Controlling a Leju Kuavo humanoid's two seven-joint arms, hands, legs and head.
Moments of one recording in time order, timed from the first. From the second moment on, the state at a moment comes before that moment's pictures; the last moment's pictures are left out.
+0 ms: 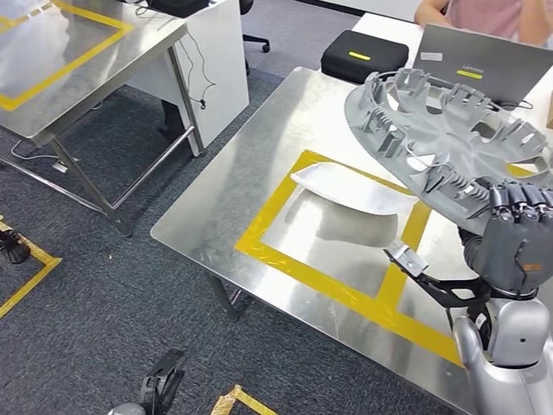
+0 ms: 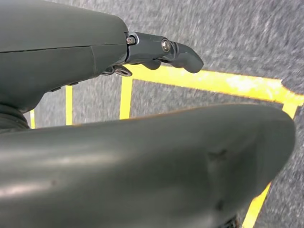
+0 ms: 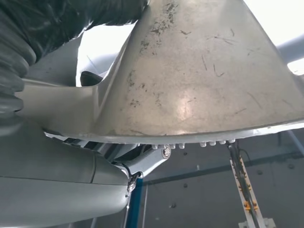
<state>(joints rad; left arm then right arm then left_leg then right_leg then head) -0.15 -0.01 -0.16 -0.21 -0.12 -0.06 0.34 -0.23 -0.17 0.25 -1.67 1.54 -0.67 -0.03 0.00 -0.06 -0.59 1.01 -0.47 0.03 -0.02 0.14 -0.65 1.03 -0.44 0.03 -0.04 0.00</state>
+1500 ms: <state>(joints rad) -0.15 -0.02 -0.18 -0.21 -0.15 -0.05 0.33 -0.26 -0.18 0.33 -1.59 1.54 -0.67 0.05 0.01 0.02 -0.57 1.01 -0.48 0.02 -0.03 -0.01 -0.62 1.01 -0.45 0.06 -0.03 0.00</state>
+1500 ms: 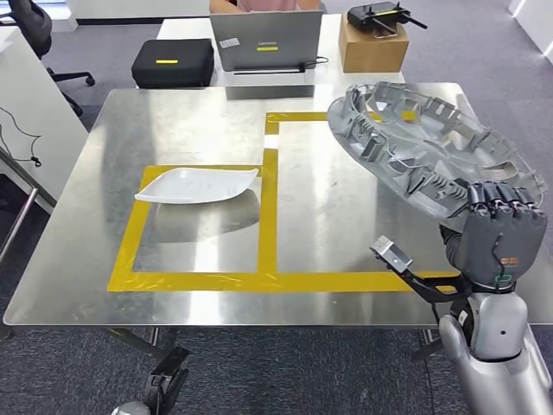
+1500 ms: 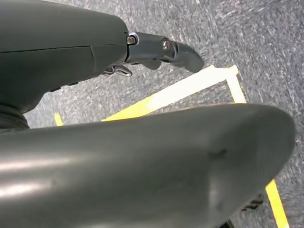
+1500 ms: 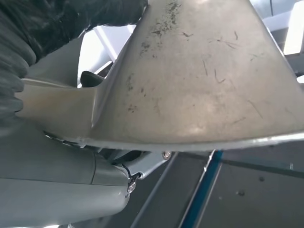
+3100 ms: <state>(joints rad) -0.14 -0.02 -0.18 -0.21 -0.17 -0.07 0.32 -0.61 -0.08 0.40 -0.74 1.00 -0.44 -0.16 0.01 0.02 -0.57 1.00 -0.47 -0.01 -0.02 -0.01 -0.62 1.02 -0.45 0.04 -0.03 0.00</state>
